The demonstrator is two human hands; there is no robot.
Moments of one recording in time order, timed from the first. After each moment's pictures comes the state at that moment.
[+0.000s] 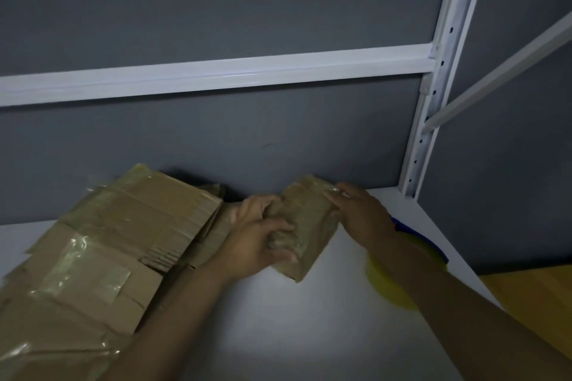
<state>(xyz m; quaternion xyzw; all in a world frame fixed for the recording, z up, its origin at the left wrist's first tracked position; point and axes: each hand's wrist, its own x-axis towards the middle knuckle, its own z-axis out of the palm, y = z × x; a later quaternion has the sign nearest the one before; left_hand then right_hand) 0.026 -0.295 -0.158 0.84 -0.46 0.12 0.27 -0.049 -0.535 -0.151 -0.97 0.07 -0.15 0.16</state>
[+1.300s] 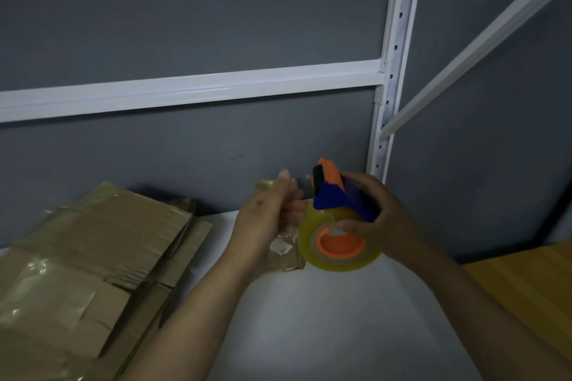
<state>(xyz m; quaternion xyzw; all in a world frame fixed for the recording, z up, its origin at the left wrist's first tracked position) -0.074 -0.360 -0.053 0.66 -0.18 -0.17 0.71 -0.153 -0.543 -0.084 -0.81 -0.03 -0.26 0.52</state>
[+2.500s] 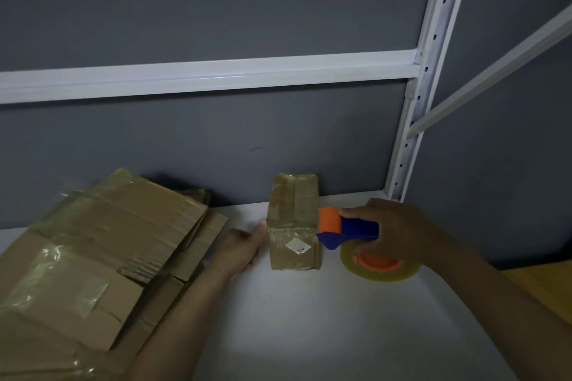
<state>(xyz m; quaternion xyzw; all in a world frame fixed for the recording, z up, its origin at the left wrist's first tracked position) 0.017 -0.317 -0.162 0.83 -0.08 -0.15 0.52 -0.117 -0.573 -0.106 -1.00 0.01 -0.05 0.07</state>
